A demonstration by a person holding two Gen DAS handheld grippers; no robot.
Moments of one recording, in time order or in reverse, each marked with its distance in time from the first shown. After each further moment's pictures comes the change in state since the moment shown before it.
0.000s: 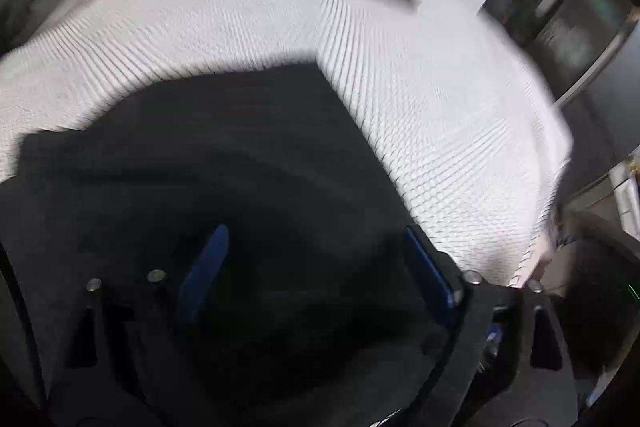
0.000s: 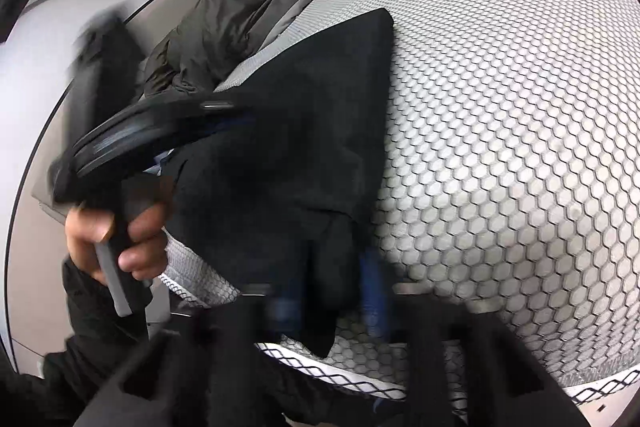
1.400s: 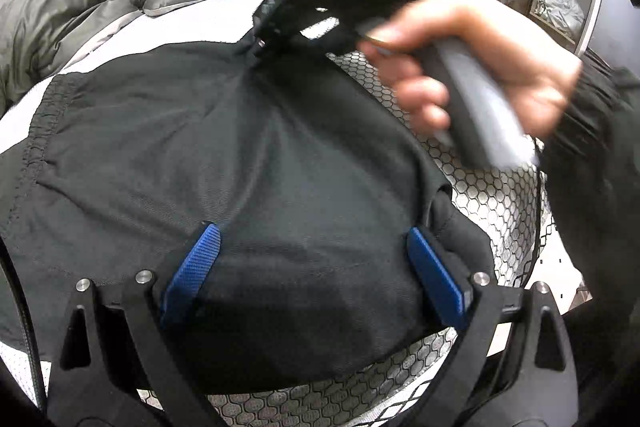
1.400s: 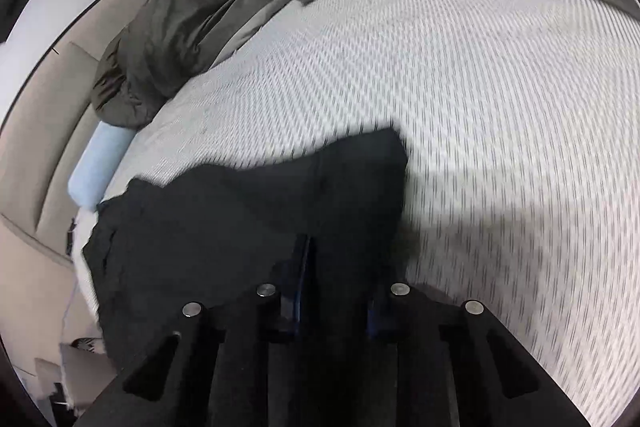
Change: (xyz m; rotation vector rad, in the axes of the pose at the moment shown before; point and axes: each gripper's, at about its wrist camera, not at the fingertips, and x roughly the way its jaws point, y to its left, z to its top) left arm -0.002 -0.026 -0.142 0.159 -0.265 0.111; right arm 0.126 -0.038 0.162 -0.096 0.036 -0.164
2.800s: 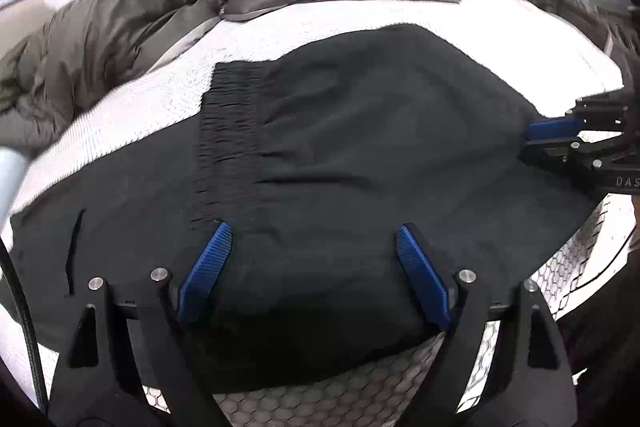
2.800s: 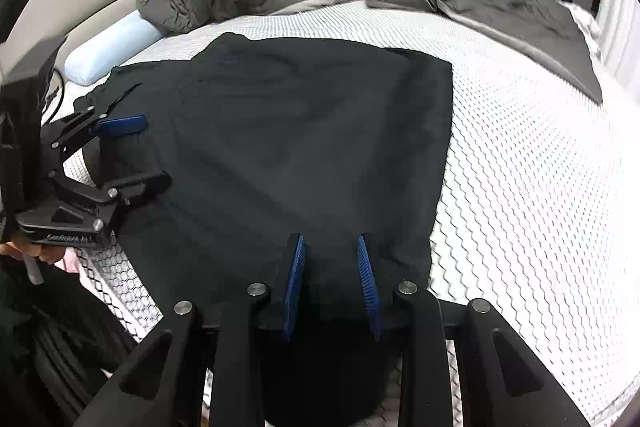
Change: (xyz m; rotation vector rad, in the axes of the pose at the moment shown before) left arm -0.045 0.136 -0.013 0.026 -0.022 0.175; right arm -0.066 0.059 -0.156 -0.363 -0.061 -0.216
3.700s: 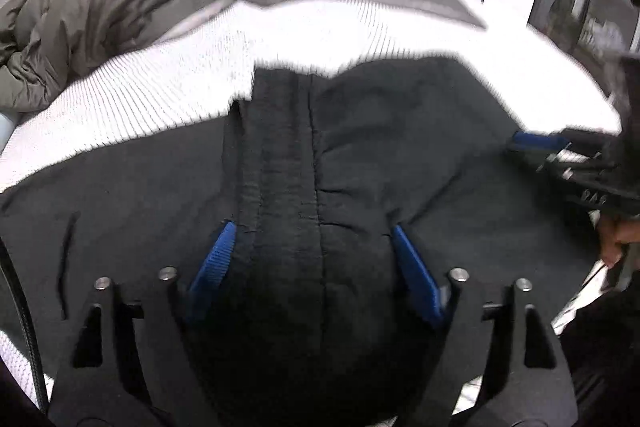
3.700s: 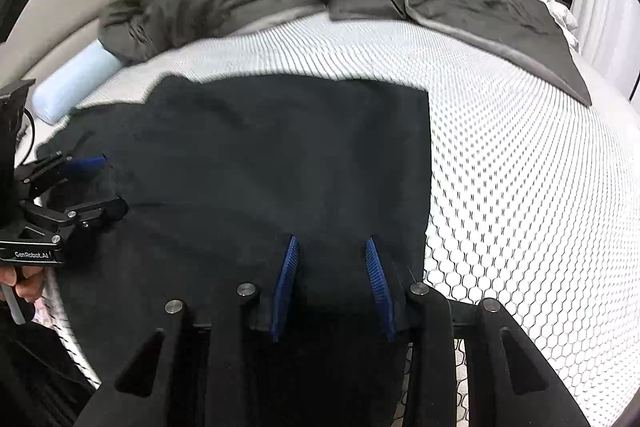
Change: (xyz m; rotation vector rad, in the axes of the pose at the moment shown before) left arm 0.007 0.047 0.039 -0.147 0.002 -0.055; right arm 0.040 -0.022 0.045 0.077 -0.073 -0.057
